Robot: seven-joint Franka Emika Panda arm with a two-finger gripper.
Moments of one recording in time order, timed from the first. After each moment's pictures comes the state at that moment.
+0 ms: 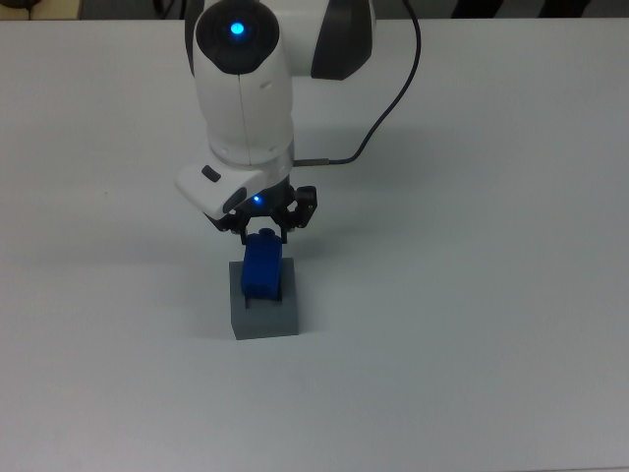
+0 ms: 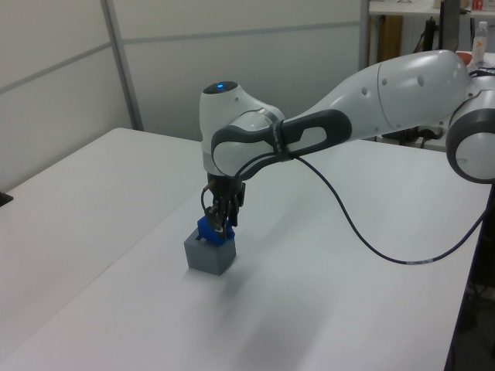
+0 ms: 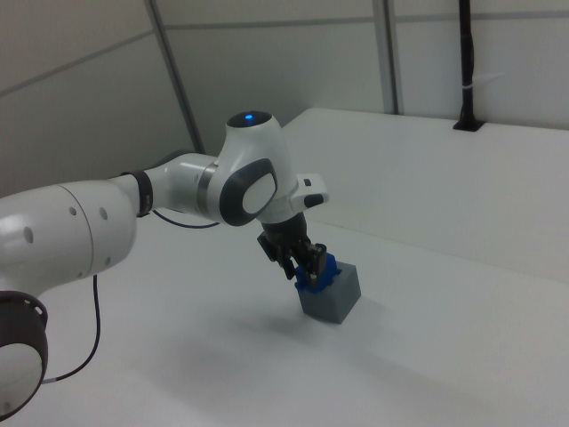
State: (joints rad) arm 0.04 0.44 0.00 -1.50 0.00 2.03 -0.01
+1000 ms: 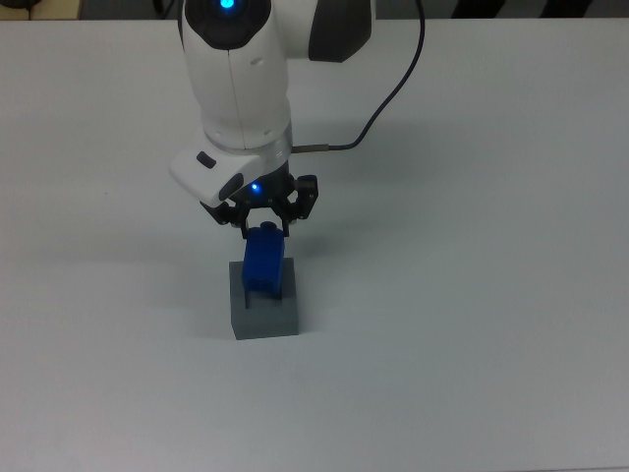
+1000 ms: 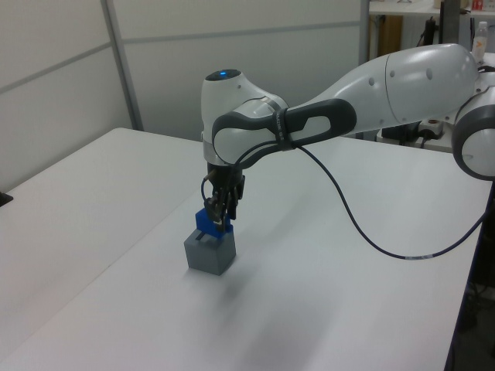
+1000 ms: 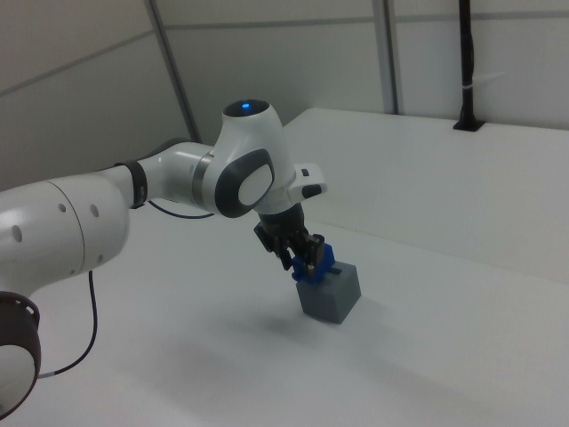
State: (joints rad) arm 0.04 0.43 0.00 -1.48 0.03 2.03 -0.03
